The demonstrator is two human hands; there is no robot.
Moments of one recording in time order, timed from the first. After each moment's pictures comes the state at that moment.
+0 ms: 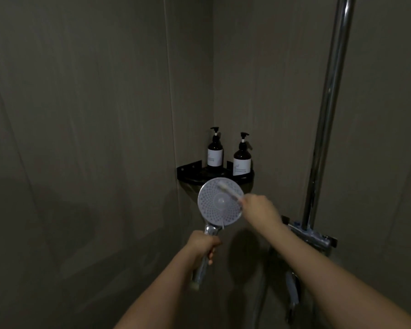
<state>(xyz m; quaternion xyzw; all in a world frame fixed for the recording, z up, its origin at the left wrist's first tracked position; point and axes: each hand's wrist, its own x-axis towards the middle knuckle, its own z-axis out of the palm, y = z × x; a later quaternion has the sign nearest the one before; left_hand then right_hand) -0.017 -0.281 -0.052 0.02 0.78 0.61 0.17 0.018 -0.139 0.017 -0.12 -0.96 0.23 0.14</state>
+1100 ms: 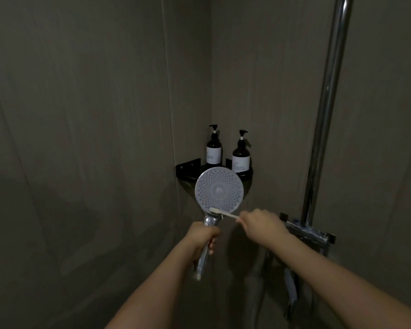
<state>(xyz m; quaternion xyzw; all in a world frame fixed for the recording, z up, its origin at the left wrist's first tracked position) -0.019 -0.278 -0.041 0.04 0.74 0.65 0.18 0.038 -0.131 0.000 -0.10 -0.96 0.20 0.13</state>
